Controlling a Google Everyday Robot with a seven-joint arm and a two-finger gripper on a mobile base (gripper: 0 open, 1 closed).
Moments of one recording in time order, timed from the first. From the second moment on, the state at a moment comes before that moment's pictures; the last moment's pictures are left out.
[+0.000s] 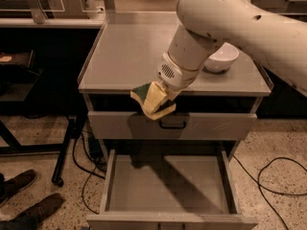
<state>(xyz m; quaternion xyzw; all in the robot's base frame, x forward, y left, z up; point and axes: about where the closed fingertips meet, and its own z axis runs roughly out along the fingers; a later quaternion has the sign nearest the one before) 0.533 -0.024 0.850 -0.37 0.91 0.13 0.12</state>
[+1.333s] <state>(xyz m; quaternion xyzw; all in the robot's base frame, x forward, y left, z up) 0.459 0.014 0.746 -0.35 0.91 0.21 0.05</state>
